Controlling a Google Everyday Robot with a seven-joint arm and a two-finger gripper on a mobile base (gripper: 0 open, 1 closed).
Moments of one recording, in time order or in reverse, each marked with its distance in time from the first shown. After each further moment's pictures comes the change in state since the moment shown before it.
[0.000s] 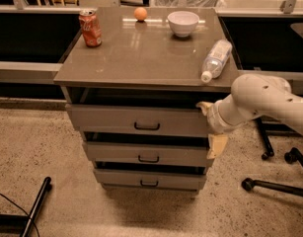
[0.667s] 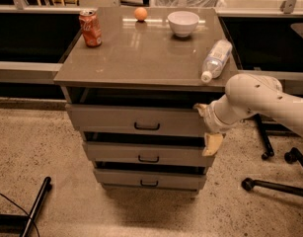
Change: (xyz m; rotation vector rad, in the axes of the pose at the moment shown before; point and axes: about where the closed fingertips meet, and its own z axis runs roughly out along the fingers) arm -0.001 -0.001 0.019 -0.043 0.000 0.005
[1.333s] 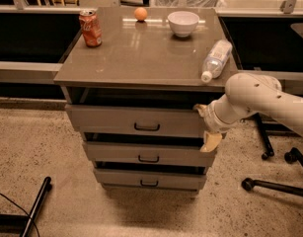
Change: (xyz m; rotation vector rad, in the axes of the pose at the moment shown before) arm 0.003 0.000 0.005 -0.014 -0.001 0.012
